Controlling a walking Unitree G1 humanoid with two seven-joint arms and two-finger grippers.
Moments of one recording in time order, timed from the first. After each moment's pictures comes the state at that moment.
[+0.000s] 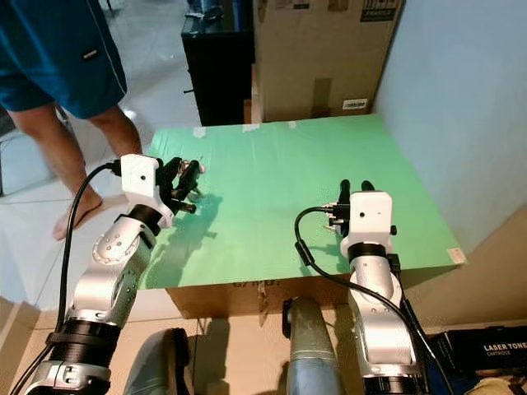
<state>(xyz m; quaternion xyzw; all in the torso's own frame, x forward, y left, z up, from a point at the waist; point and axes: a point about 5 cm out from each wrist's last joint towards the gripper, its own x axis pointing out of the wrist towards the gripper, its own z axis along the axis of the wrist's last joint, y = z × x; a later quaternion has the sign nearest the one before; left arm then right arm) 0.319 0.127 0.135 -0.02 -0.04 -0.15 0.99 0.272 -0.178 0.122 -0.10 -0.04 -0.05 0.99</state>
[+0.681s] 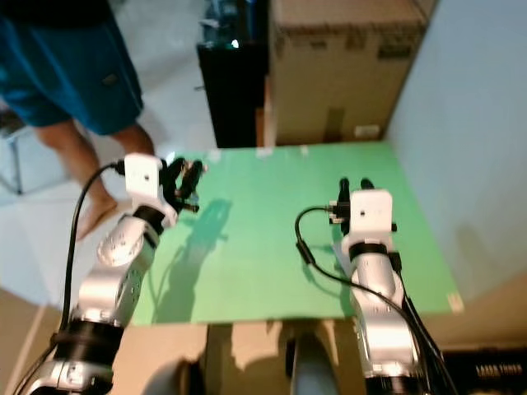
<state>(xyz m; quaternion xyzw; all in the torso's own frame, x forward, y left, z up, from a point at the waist) 0.320 0.123 0.135 -0.02 -0.05 -0.16 0.99 0.273 -0.178 0.123 -0.10 -0.05 -0.04 0.99</state>
